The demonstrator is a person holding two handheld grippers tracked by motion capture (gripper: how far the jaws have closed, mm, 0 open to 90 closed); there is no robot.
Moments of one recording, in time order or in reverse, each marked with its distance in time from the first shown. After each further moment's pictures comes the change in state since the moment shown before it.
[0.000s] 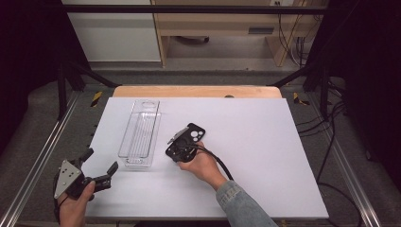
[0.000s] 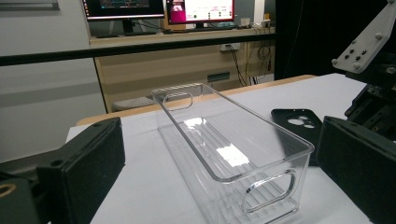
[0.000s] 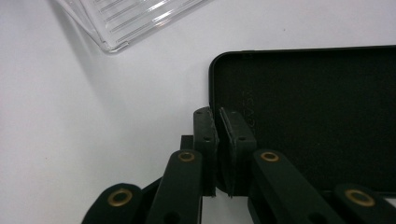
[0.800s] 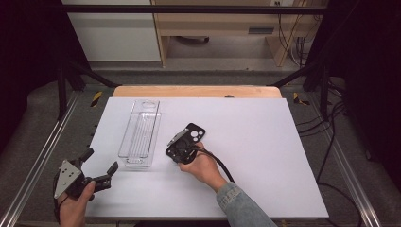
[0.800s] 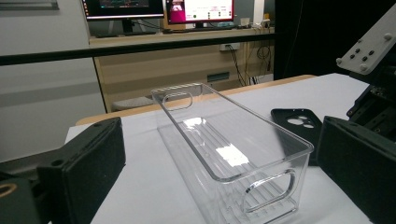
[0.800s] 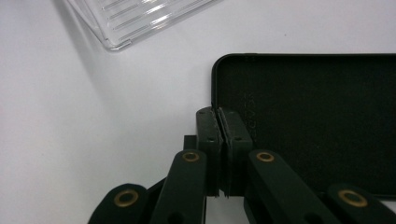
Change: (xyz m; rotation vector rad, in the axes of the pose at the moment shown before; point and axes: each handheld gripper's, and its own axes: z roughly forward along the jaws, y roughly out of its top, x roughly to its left) left arm 0.000 0.000 0.000 0.000 -0.001 -0.001; right arm 0.004 -0.003 0.000 -0.023 -0.025 -0.050
